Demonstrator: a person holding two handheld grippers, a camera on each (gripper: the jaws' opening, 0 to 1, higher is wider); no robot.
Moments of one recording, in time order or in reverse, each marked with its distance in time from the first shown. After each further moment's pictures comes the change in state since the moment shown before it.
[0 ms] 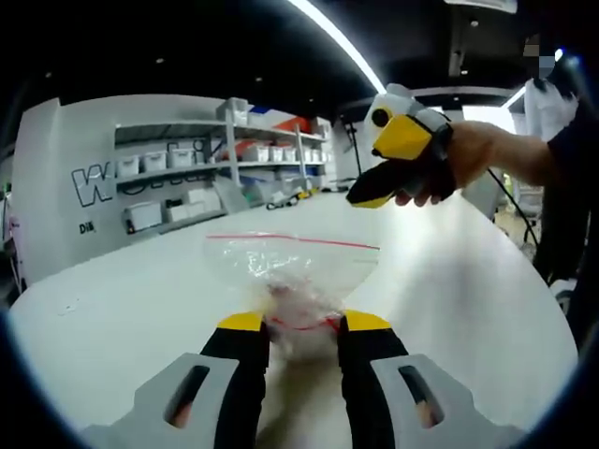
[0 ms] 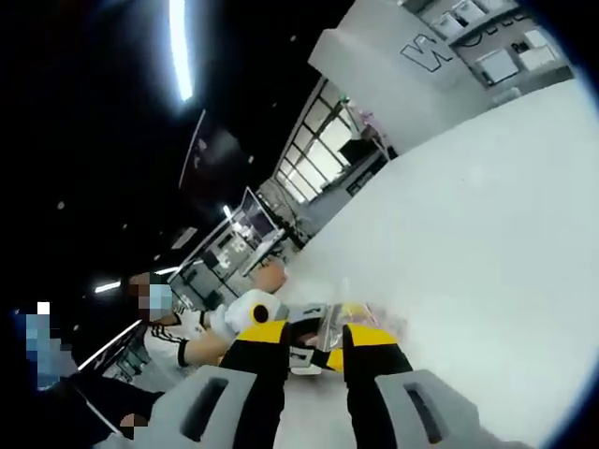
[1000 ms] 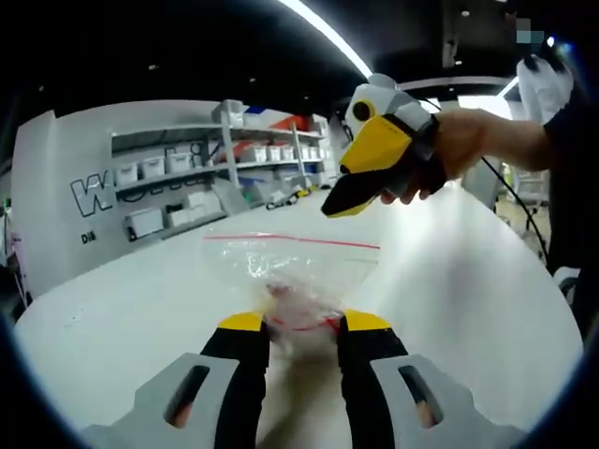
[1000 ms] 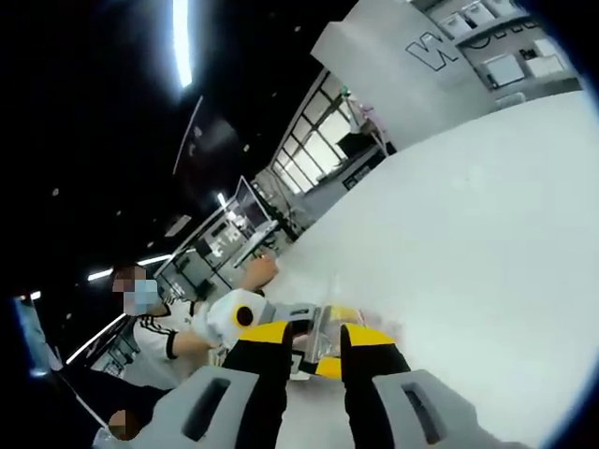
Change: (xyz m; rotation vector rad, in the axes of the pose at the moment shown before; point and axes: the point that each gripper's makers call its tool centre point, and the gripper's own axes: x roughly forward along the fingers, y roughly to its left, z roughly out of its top) left arm 0.001 0.000 0.000 0.053 0.011 0.009; right arm 0.014 -0.009 0.001 -0.042 0.044 -0.031
